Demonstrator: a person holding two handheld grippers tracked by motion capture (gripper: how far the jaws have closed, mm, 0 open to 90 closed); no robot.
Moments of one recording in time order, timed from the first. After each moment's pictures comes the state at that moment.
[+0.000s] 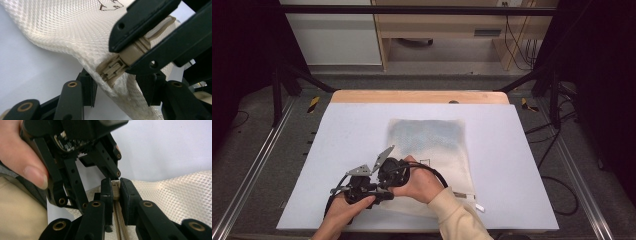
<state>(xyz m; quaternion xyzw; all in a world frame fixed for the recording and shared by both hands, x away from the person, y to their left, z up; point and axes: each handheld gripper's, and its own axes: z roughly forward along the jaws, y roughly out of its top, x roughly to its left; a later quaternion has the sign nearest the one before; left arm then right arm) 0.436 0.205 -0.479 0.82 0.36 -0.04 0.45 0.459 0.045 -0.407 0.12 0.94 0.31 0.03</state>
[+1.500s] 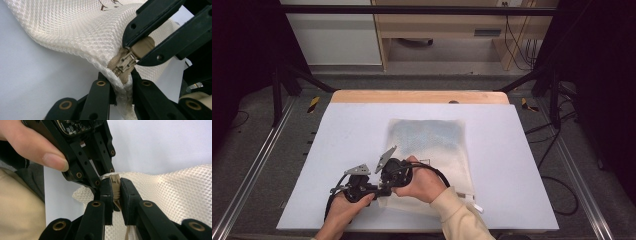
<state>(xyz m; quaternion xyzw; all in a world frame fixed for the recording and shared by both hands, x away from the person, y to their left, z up) 0.440 0.211 -0.482 0.81 0.36 -0.06 0.46 0.460 0.039 -0.411 0.11 0.95 0.30 0.03</state>
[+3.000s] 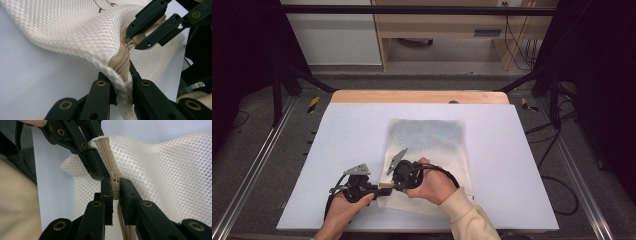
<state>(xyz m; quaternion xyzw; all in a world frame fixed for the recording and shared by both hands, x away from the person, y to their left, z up) 0.438 0.210 -0.476 0.82 0.35 -0.05 0.46 0.459 0.012 -0.419 0.13 0.95 0.27 0.03</state>
